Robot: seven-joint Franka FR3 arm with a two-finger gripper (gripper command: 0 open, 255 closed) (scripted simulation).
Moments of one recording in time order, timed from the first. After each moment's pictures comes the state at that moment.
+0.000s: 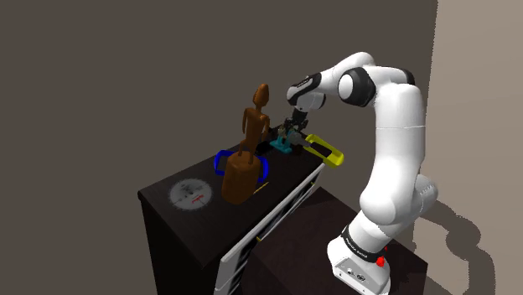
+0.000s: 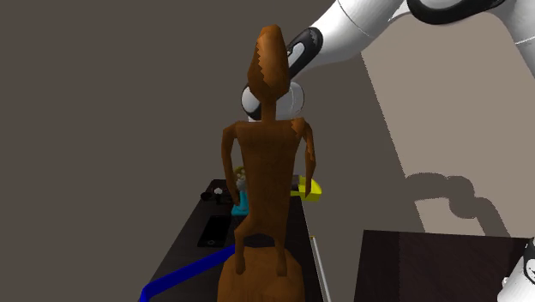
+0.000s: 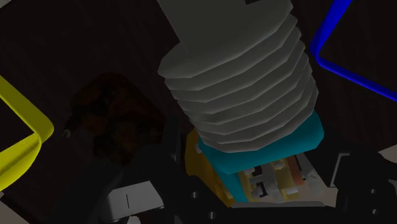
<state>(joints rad) -0.35 0.59 -0.28 -1.72 0.24 2.32 -0.31</state>
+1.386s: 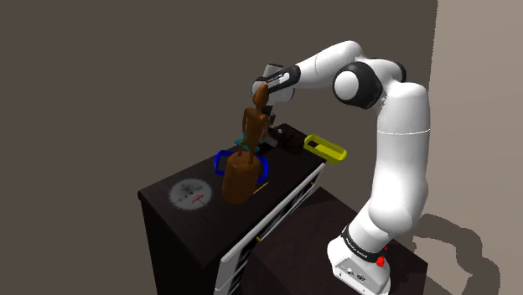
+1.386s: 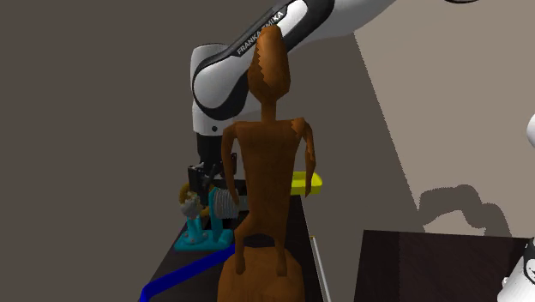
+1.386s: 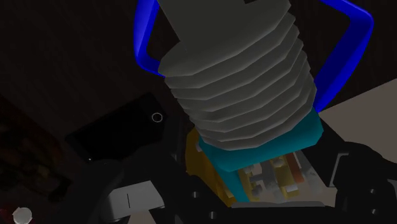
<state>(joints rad) -0.04 0.50 -0.24 -1.76 0.16 2.28 0.09</state>
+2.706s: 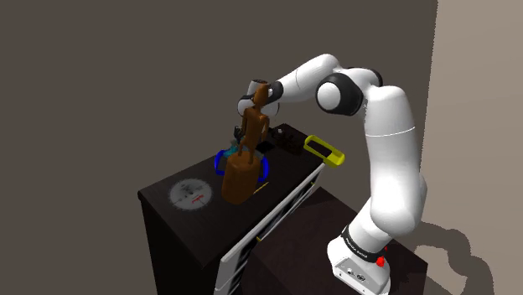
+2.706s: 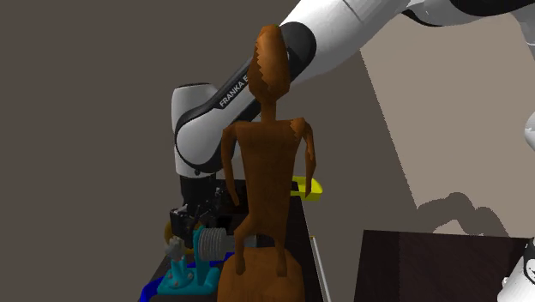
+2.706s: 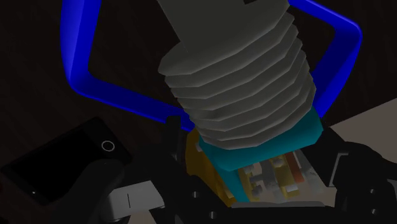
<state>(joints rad) 0.02 0.65 -0.20 -1.73 0.18 2.40 0.17</state>
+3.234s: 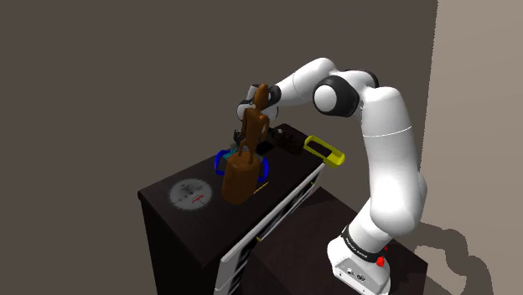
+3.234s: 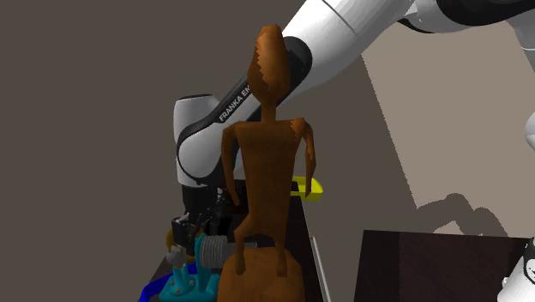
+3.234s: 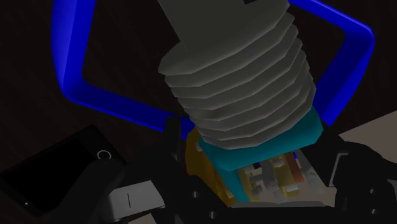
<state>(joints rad) 0.01 0.68 -0.19 -1.73 0.18 2.43 0.16</state>
